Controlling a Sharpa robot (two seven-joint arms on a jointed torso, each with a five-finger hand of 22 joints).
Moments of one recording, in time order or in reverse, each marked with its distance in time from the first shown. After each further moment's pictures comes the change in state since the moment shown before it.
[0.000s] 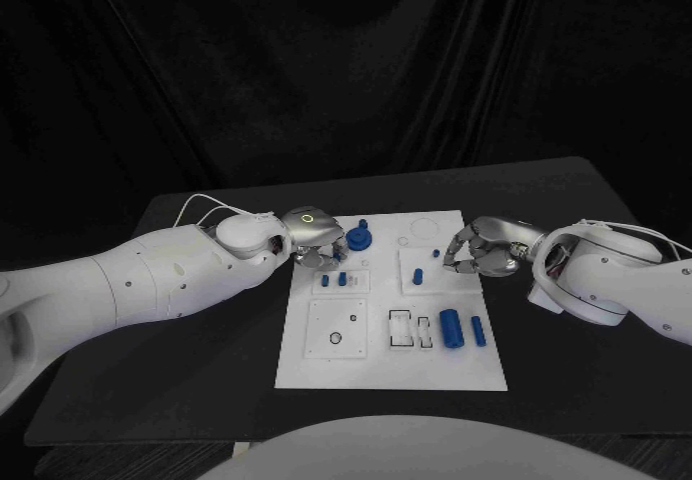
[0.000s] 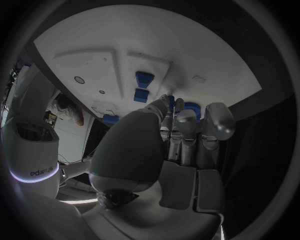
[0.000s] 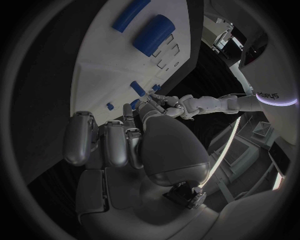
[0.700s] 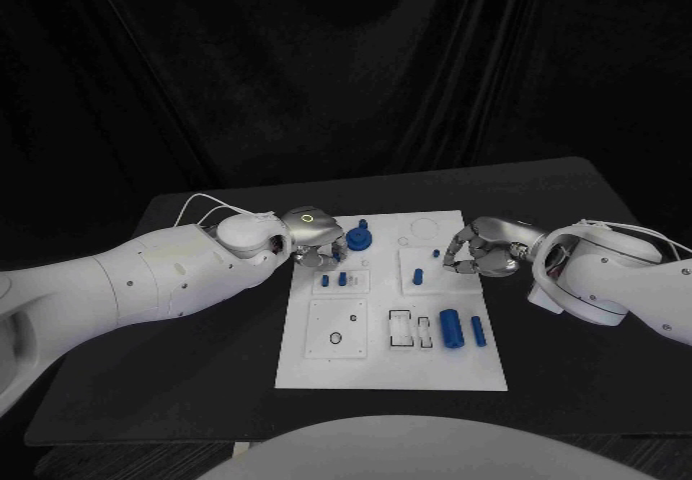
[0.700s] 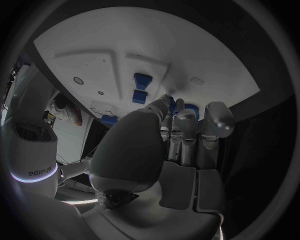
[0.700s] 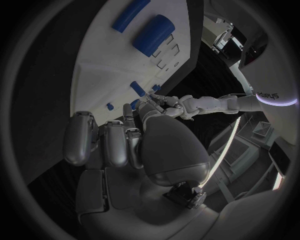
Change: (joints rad) left arm -0.001 0.005 0.001 -0.008 0.000 0.010 -0.009; left_hand 0.000 0.000 0.003 0.003 0.000 -0.007 -0.007 -0.011 -0.002 -0.011 -0.004 -0.013 -0.004 -0.011 0.004 -0.011 -0.014 0.000 -0.007 0.000 -0.019 0.000; right arm 0.000 0.000 0.000 0.000 0.000 0.001 0.000; right_hand 0.000 0.000 0.000 0.000 0.000 0.000 0.000 0.000 0.000 0.000 0.000 -0.001 0.001 0.000 0.000 0.000 0.000 0.000 0.000 0.000 0.000 0.000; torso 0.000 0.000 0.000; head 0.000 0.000
